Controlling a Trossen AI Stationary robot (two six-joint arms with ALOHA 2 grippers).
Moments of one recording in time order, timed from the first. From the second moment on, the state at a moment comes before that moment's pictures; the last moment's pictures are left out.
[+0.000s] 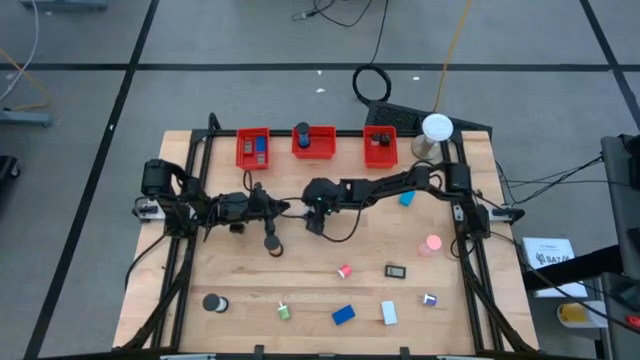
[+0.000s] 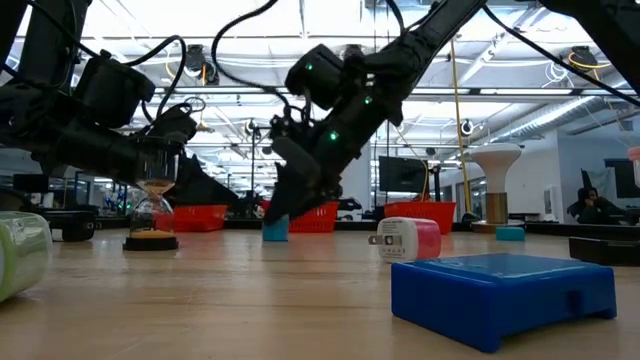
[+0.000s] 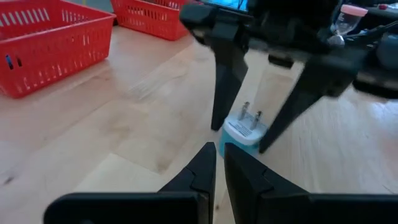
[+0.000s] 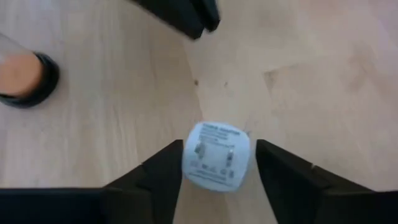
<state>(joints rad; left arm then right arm) 0.11 1.78 0.13 1.38 -0.16 -0.21 -0.12 2.09 1.33 -0.04 -0.02 0.17</state>
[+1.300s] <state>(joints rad) 0.11 1.78 0.13 1.36 -0.15 -0.24 -0.25 1.74 1.34 -0.34 0.06 0.22</state>
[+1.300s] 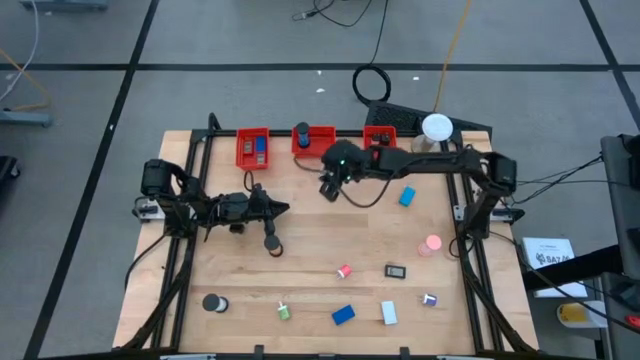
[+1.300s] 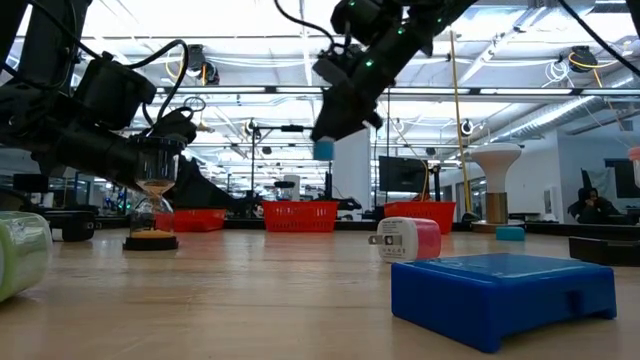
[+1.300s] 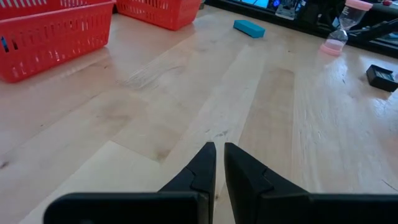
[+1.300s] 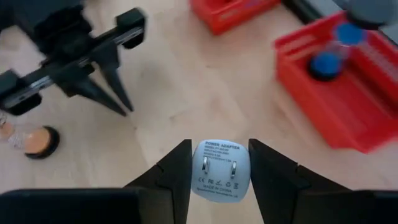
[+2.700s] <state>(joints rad) 0.11 1.78 0.13 1.36 -0.16 -0.24 -0.70 1.74 1.02 -0.21 0.23 0.52</state>
